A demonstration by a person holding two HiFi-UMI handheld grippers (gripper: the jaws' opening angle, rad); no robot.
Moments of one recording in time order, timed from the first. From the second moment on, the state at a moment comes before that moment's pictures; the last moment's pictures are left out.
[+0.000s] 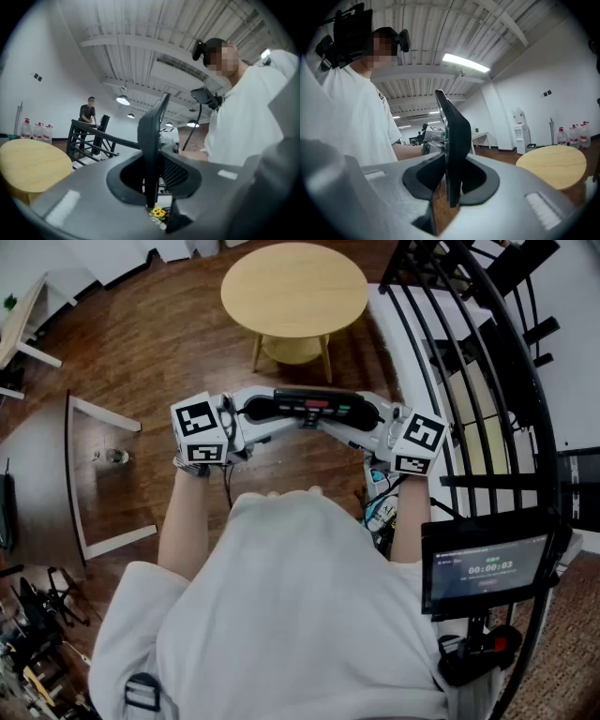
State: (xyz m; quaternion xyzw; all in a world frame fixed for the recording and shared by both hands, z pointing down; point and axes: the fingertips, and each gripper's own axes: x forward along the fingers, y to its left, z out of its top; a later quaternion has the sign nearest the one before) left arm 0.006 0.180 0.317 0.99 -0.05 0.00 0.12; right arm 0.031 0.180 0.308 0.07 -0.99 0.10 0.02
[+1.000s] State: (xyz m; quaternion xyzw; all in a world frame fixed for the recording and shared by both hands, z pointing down) left arm 0.011 0.171 0.330 0.99 -0.07 -0.01 0.14; right arm 0.036 0.170 0.320 0.05 -0.99 0.12 0.03
